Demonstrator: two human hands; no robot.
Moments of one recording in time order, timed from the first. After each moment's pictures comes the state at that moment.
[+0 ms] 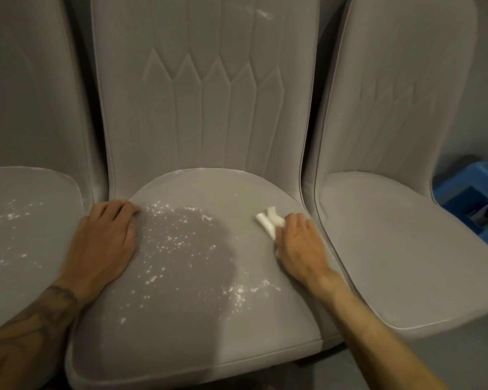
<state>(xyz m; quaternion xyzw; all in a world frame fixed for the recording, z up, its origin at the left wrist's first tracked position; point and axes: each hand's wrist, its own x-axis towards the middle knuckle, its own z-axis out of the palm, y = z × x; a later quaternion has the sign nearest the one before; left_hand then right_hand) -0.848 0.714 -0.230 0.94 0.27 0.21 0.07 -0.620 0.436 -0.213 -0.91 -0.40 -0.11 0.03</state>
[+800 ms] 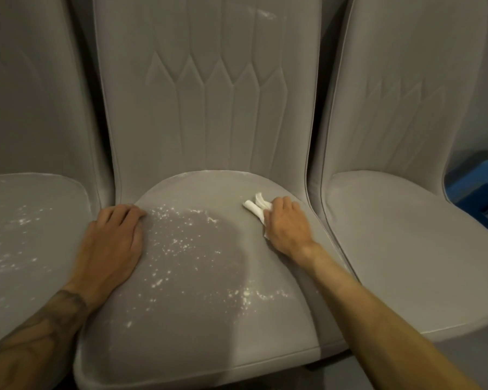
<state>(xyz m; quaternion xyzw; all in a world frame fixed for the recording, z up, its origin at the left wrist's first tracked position) -0.847 0.711 -0.228 0.94 0.28 0.21 0.06 -0.595 0.488 -0.209 -0.93 -0.37 -0.06 0.00</state>
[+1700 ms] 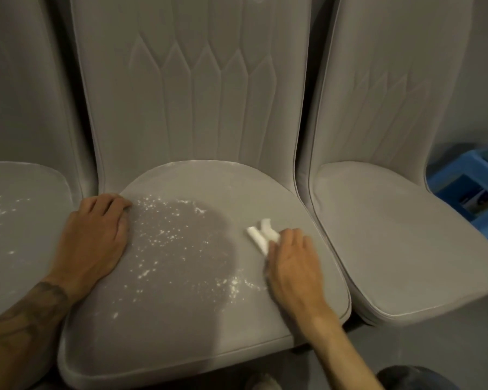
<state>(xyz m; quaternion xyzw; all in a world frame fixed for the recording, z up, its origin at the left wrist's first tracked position) -0.848 0.714 -0.231 0.94 0.27 0.21 0.05 -0.687 0.414 -0.207 -0.93 -0.34 -0.12 0.11</state>
